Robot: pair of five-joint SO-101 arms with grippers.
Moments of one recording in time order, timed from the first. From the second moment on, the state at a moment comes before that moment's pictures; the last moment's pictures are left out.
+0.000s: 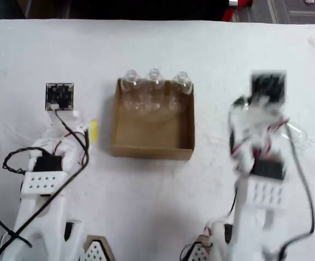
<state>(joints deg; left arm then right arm) -9.1 -43.5 66.5 31.8 1.3 10.3 -43.6 40.4 42.4 9.3</state>
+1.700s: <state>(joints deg) -7.2 -43.5 66.5 31.8 1.3 21.7 70.2 -75.3 64.3 -15.4</state>
